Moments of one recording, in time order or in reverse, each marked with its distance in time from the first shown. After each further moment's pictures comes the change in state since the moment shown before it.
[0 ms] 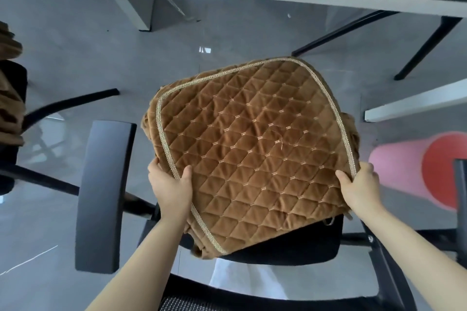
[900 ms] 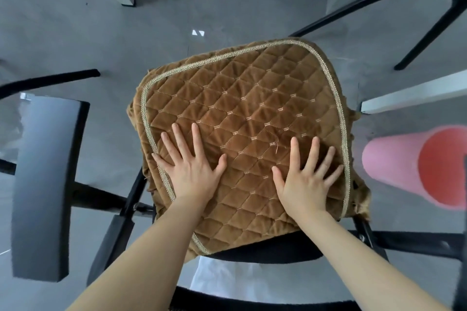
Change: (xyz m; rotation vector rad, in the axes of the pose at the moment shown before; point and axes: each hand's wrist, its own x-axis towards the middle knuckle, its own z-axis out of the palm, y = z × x) left_hand -0.005 -0.030 0.088 0.955 -0.145 0.459; right_hand -0.030 -0.019 0.085 -0.585 0.044 -0.444
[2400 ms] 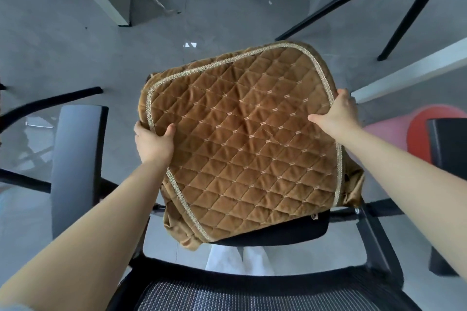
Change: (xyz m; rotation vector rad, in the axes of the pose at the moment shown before) left_hand 0.058 -0.046 -0.076 -0.782 0.079 -0.477; right_hand 0.088 0.058 -0.103 0.589 0.049 0.251
